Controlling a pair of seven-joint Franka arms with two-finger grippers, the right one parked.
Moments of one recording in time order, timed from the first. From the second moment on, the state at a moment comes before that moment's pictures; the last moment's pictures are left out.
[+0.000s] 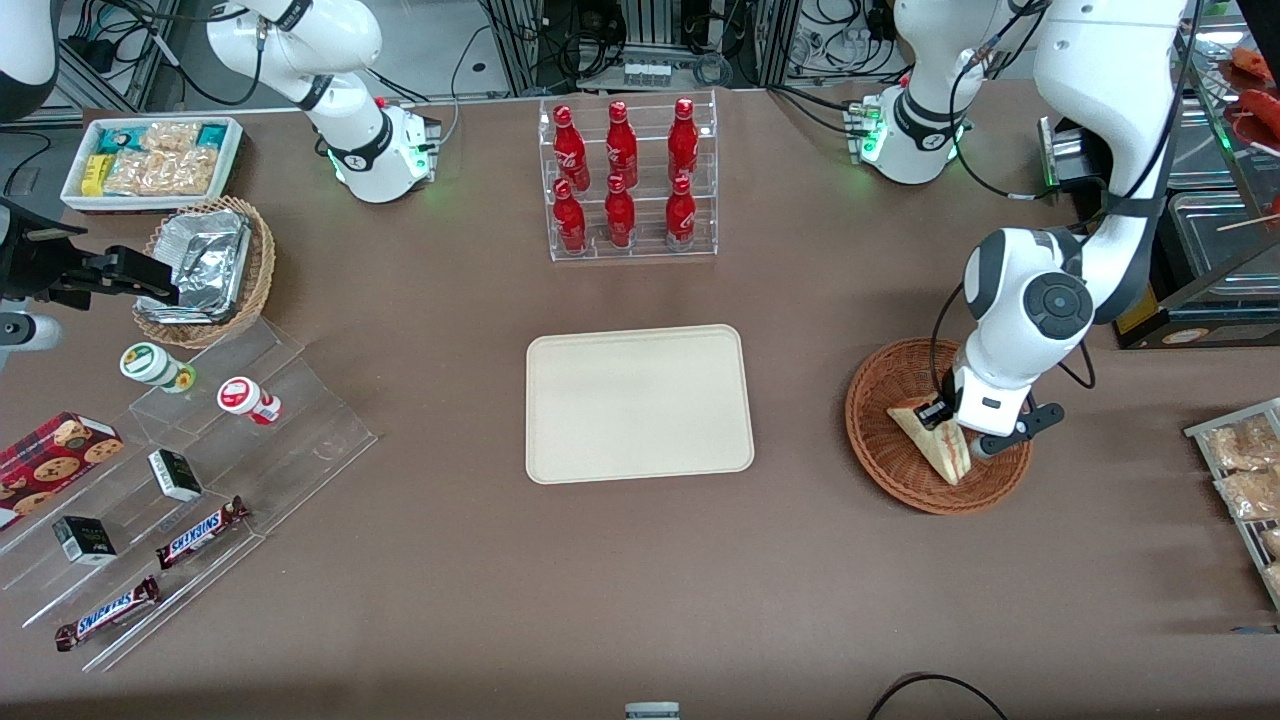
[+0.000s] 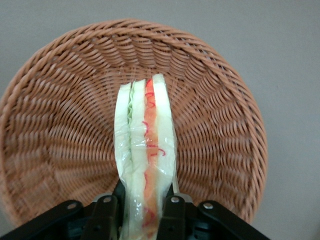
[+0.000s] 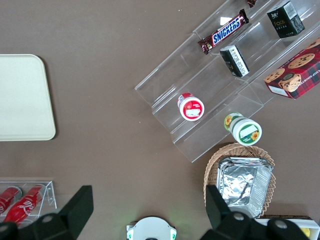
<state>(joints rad) -0.16 0.25 0.00 -2.11 0.04 2.37 -0.61</state>
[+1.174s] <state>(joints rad) -0.63 0.43 -0.03 -1.56 0.02 1.93 -0.68</state>
